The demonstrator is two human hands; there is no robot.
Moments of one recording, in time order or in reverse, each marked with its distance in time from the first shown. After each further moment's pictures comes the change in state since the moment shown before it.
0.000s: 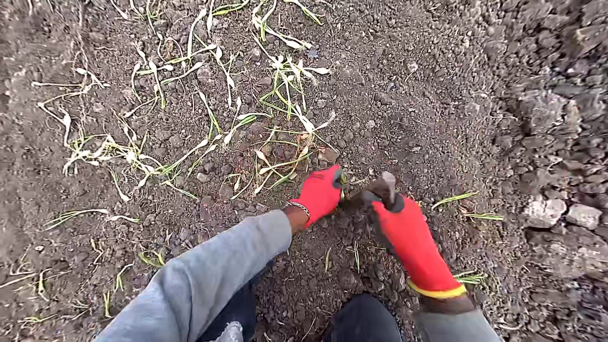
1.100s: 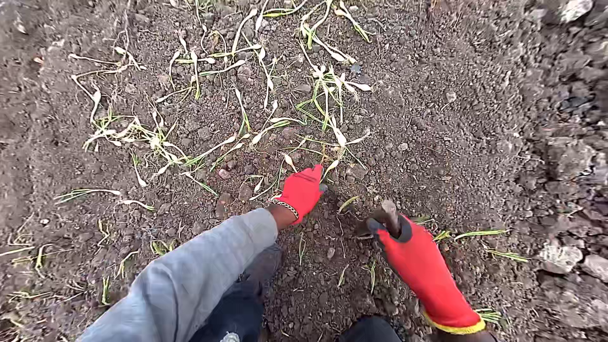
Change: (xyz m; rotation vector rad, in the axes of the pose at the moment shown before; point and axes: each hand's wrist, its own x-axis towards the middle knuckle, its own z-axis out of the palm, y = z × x) left_hand 0.012 -0.070 -0.054 0.407 0.033 -0.199; right_hand -0.001 -0.035 0.019 -0.226 -0.048 -0.159
